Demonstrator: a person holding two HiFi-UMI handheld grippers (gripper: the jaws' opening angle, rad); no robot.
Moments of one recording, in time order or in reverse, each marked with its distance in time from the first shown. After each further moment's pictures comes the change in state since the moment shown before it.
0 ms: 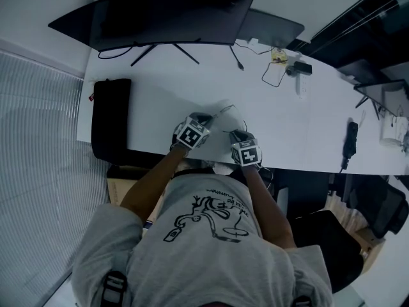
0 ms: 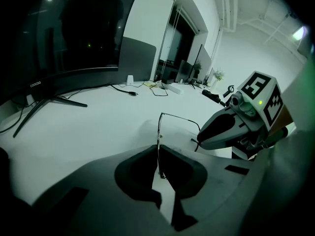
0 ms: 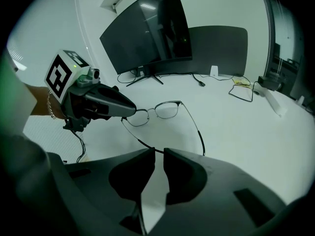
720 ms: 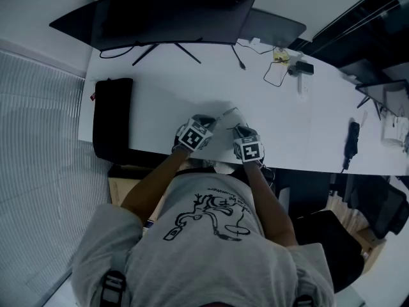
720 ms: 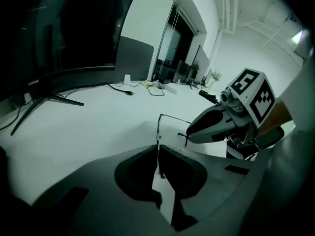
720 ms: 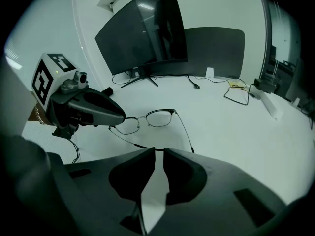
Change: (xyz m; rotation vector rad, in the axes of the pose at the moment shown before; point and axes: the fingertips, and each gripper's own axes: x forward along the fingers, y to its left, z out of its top) left arm -0.004 -0.012 -0.001 -0.008 0.007 -0.031; right arm 0.001 -0.011 0.013 0.020 0.005 -0.046
